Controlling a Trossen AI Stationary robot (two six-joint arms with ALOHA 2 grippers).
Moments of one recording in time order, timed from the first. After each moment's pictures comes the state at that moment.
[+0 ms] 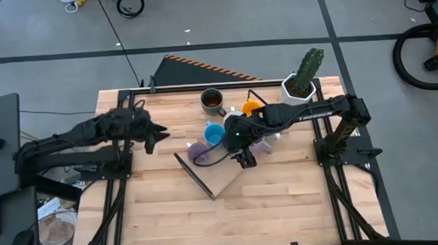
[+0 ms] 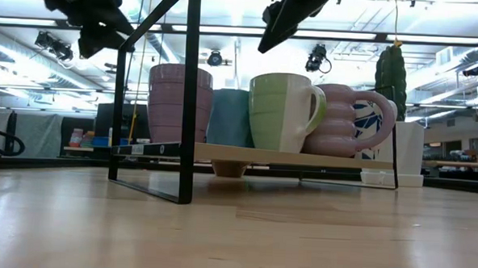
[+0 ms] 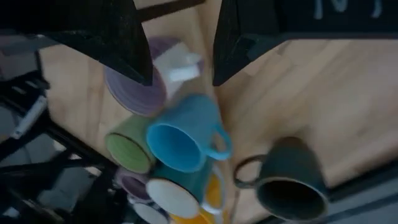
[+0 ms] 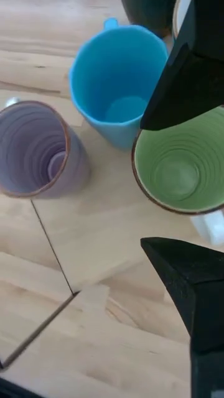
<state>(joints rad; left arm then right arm) 0.26 0.62 0.66 -0.51 0.04 -0.42 0.06 1.71 1.59 -0.88 -0.05 -0.17</state>
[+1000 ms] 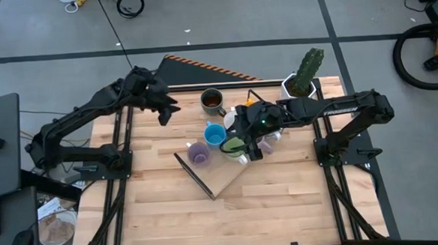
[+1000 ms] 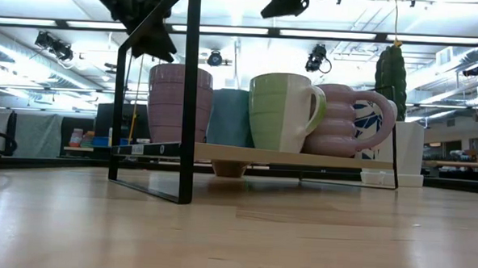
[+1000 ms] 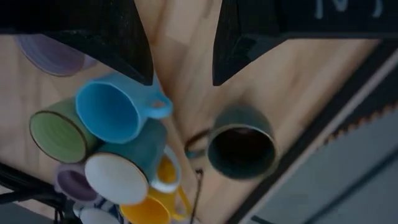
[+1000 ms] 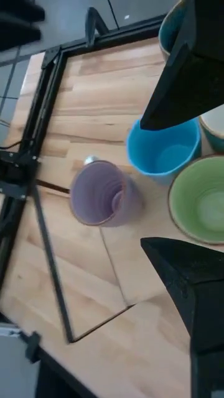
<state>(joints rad) 0.64 1.12 1.06 -0.64 0.28 0.04 0.03 1.45 1.35 -0.55 -0.02 -0.24</state>
